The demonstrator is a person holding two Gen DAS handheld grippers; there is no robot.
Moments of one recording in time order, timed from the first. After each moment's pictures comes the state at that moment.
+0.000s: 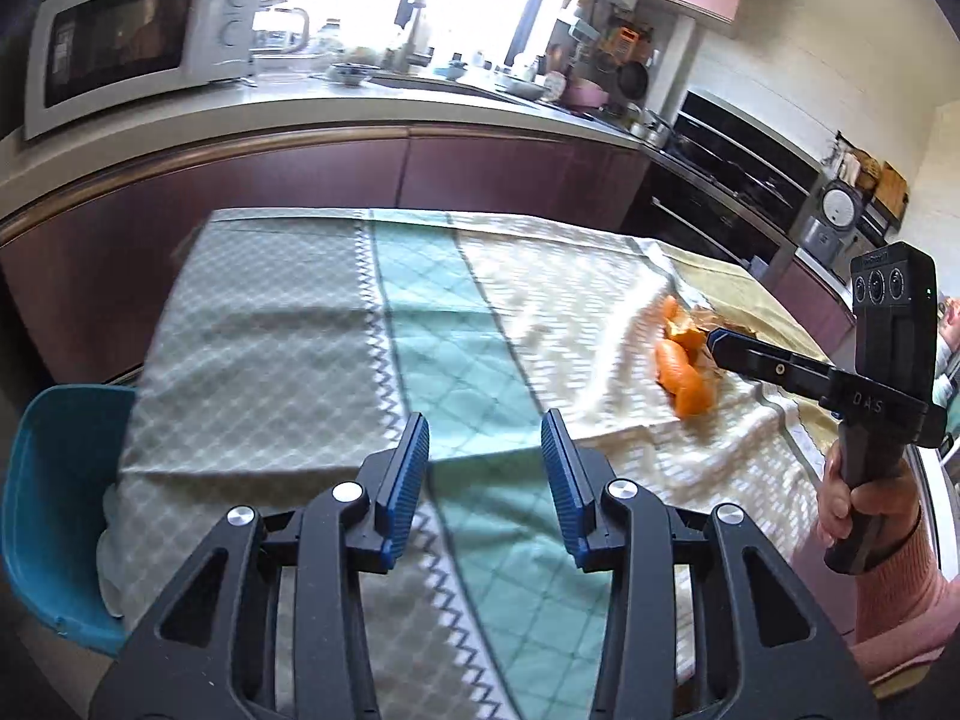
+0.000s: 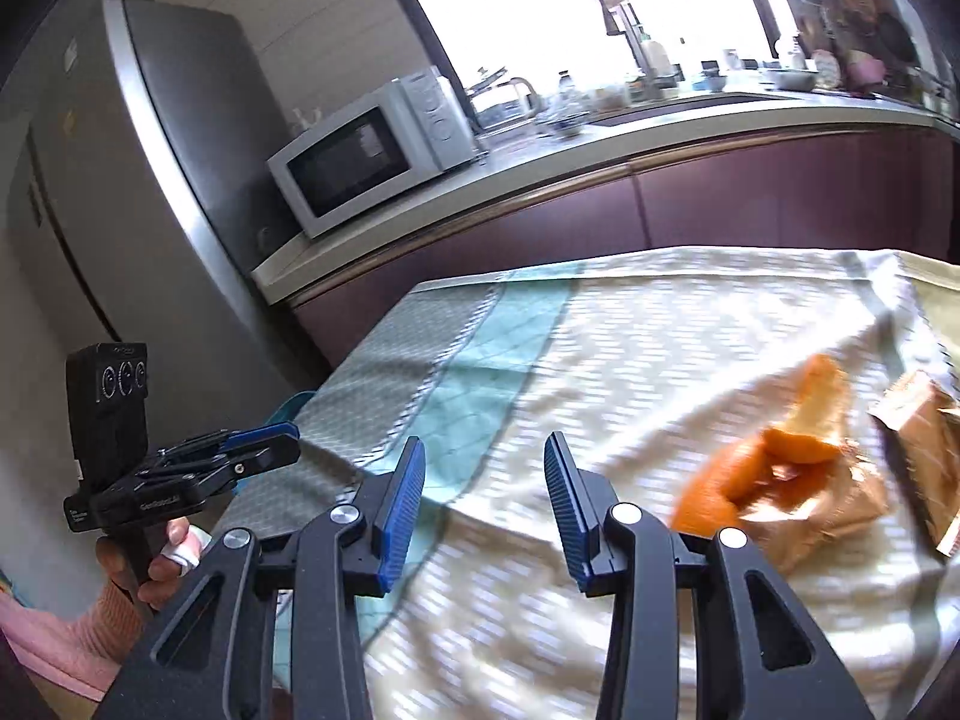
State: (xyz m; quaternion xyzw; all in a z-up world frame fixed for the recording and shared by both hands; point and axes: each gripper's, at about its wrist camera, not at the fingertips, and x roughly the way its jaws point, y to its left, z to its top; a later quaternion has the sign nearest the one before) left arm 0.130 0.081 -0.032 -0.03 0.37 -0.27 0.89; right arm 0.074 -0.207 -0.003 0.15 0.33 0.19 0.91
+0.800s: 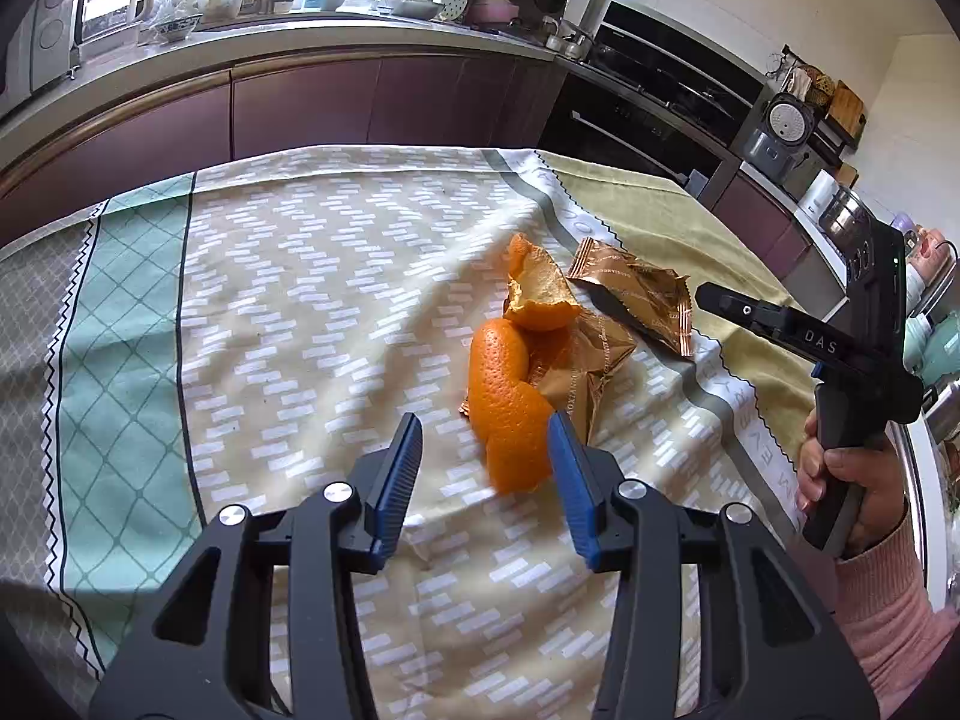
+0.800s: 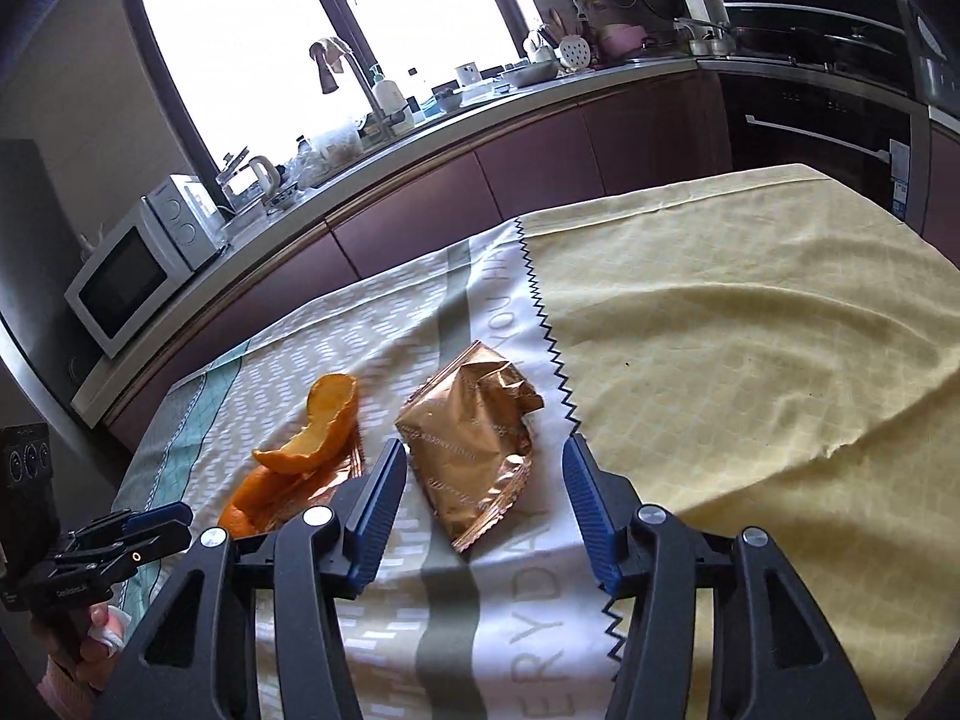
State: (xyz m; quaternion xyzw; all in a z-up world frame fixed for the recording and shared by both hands) left arm 0.164 -0.117 -0.070 0.01 0.43 -0.35 0.83; right arm 0.068 -0.400 -0.053 0.21 0.33 -0.02 0.92
